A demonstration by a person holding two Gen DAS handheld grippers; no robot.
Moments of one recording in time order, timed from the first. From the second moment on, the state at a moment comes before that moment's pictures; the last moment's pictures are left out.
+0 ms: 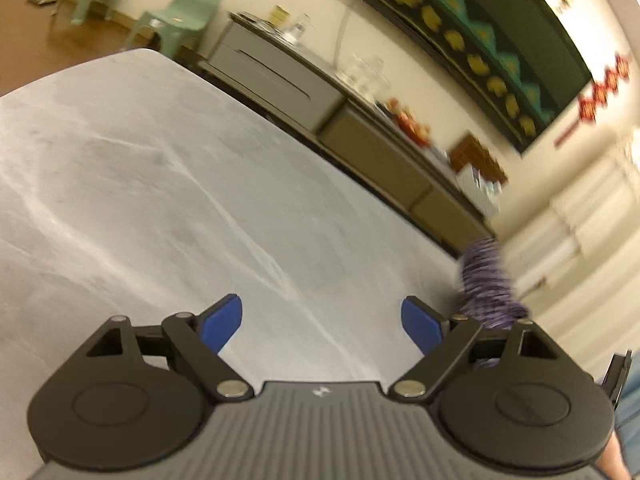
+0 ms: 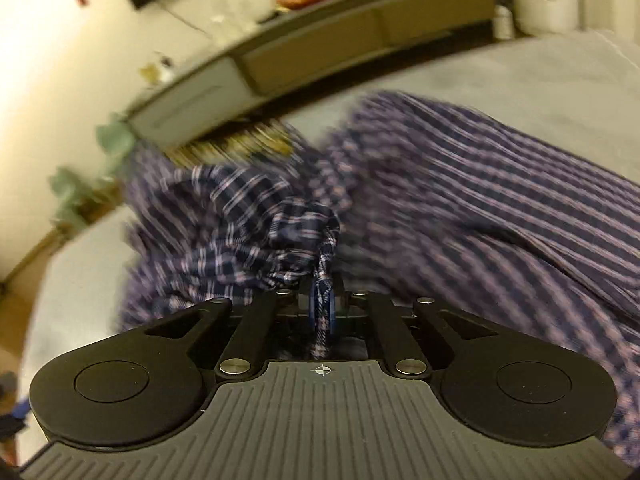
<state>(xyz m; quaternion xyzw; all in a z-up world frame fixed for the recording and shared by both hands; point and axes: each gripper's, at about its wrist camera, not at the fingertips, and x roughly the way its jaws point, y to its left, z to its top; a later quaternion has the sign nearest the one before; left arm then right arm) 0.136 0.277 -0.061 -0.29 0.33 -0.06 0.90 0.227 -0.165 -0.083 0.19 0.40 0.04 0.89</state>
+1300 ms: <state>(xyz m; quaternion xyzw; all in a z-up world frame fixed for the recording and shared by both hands) 0.172 0.218 0.035 -0.29 0.21 -0.08 0.93 0.186 -0.214 -0.115 0.17 0.37 0.08 0.91</state>
